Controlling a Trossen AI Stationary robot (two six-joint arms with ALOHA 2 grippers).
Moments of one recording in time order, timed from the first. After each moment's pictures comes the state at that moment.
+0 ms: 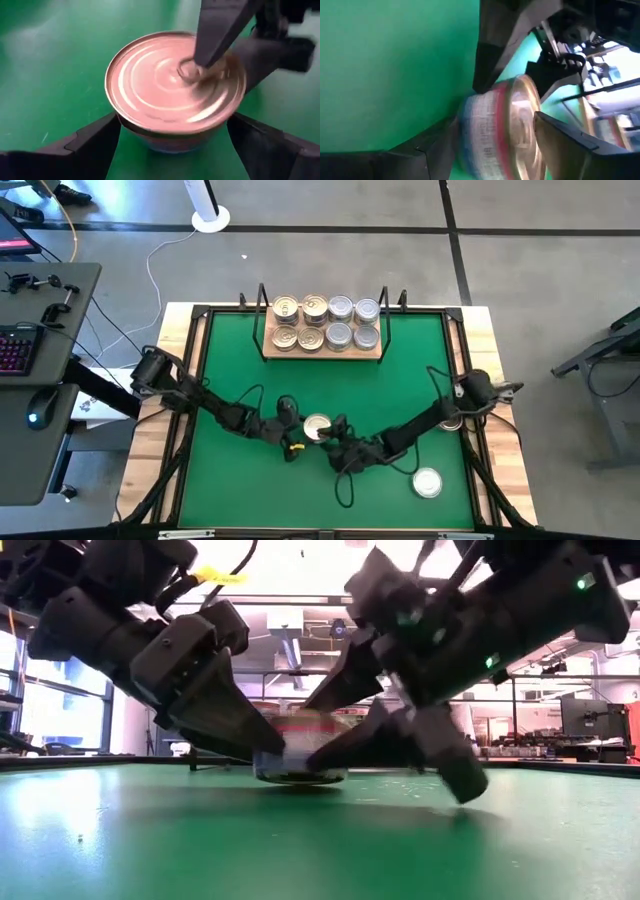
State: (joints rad) left arm -0.37 1.79 0.61 0.57 -0.41 -0.47; right arm 0.46 2.02 1.00 0.40 0.67 -0.52
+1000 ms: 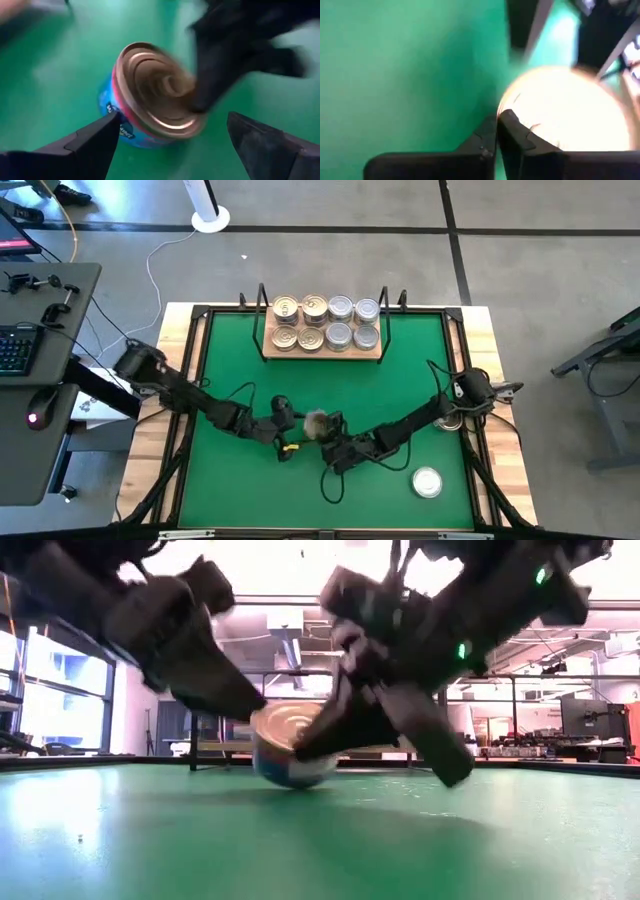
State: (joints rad) left arm -0.41 1.66 0.61 0.43 -0.45 -0.39; right arm 0.41 2.05 1.10 0.17 0.57 -0.26
